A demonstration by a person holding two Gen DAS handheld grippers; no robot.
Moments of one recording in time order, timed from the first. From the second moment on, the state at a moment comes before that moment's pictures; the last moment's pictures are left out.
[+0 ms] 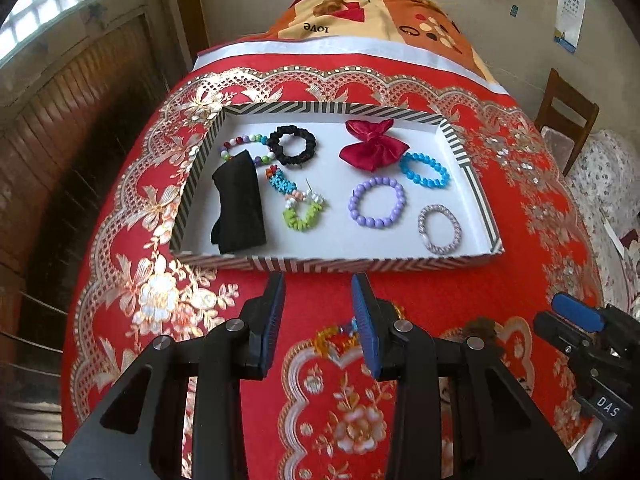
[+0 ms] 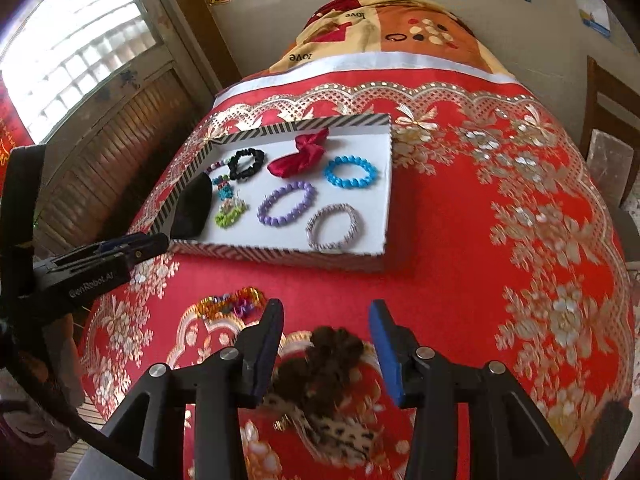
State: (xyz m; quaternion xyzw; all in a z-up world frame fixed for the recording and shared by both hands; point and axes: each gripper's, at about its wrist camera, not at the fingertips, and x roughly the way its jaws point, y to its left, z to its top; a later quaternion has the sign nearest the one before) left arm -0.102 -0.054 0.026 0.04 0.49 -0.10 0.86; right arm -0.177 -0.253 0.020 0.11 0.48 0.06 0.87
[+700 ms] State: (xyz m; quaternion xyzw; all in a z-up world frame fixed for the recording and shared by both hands) left arm -0.128 -0.031 0.001 -0.02 0.55 -0.09 0.83; right arm -0.220 -0.259 -0.009 0.11 0.51 0.07 0.85
